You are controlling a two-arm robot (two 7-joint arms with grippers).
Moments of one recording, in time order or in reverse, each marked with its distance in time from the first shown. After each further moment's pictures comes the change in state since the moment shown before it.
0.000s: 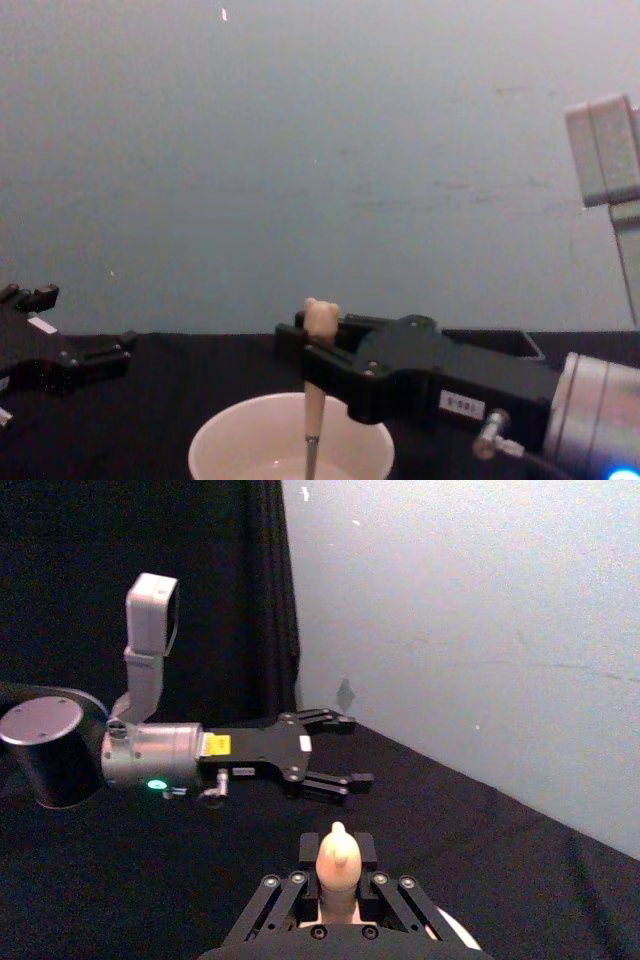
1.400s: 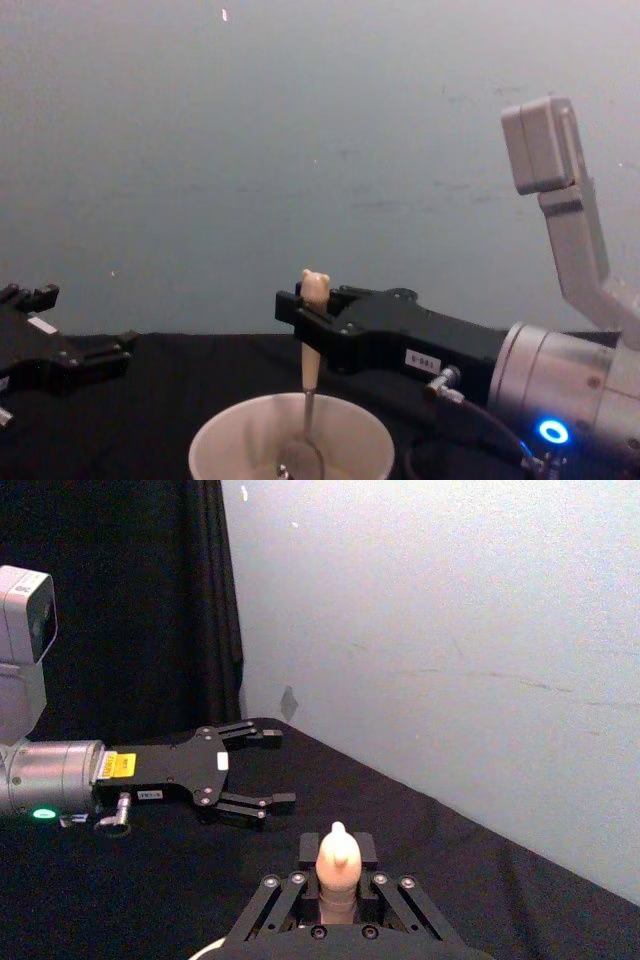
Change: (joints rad) left arm 0.000 0.000 0.000 0.000 0.000 0.000 0.000; right arm 0.108 -0.104 0.013 0.184 -0.055 -0.051 -0.059
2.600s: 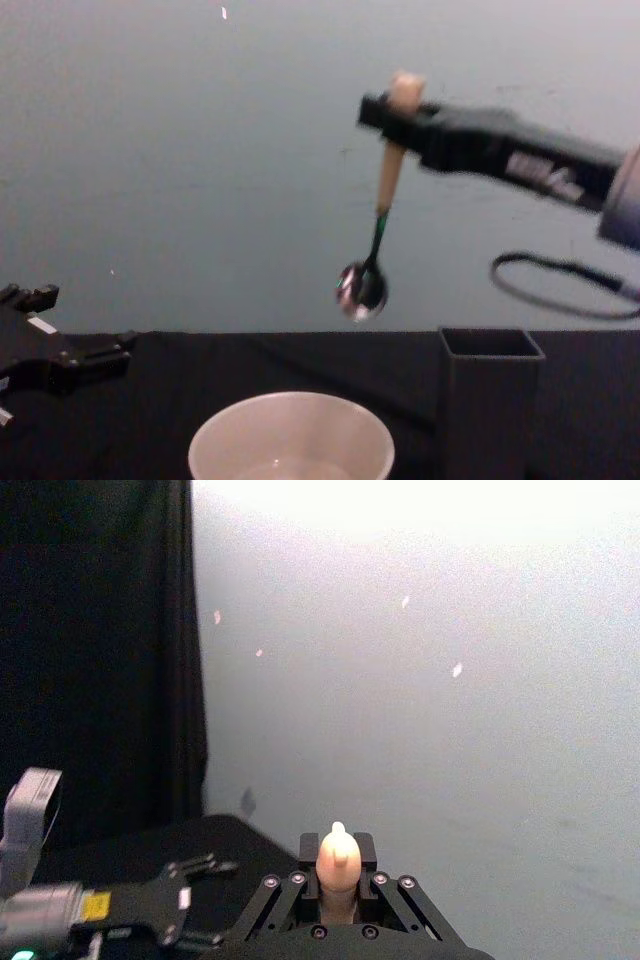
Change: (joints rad) left arm 0.000 0.000 0.000 0.000 0.000 0.000 0.000; right arm -0.044 0.114 0.115 -0.318 0.097 0.099 -0.057
